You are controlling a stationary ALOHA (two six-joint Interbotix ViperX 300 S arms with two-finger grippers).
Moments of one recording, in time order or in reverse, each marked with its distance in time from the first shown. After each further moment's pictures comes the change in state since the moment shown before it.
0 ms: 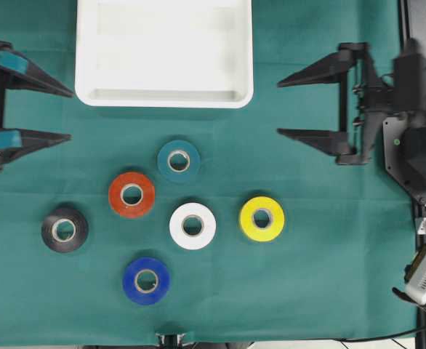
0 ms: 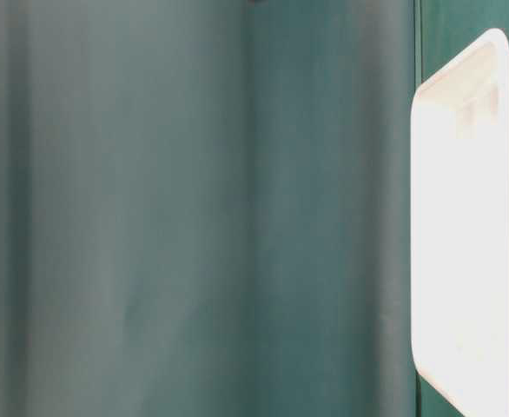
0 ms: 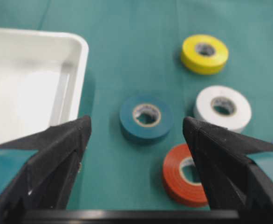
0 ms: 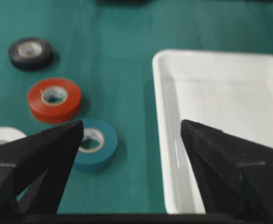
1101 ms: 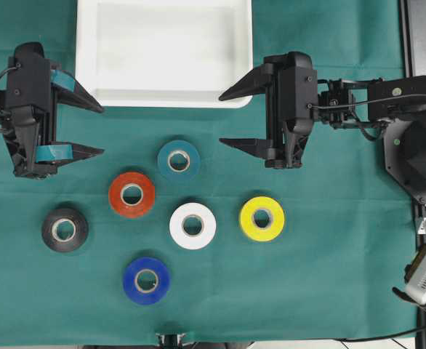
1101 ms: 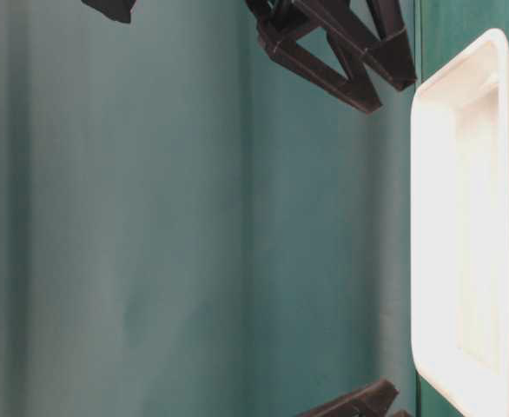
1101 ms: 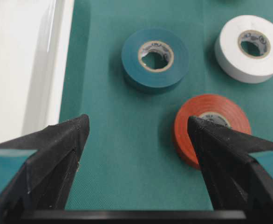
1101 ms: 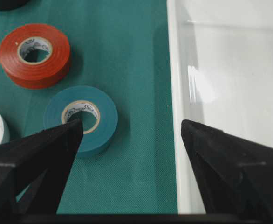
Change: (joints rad) left arm 0.000 0.256 -0.115 0.000 0.118 0.002; right arm 0.000 0.390 -0.204 -0.008 0.058 0.000
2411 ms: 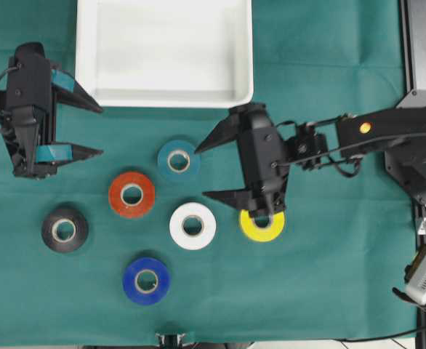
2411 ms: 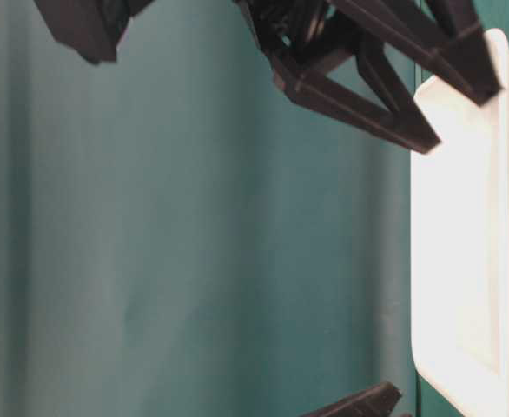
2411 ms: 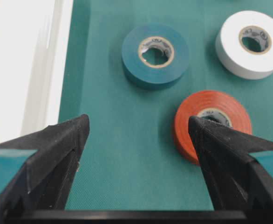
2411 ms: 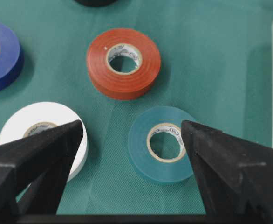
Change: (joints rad) left arm 0.000 0.000 0.000 0.000 0.011 -0.002; right arm 0.181 0.149 -0.164 -0.002 0.109 0.005
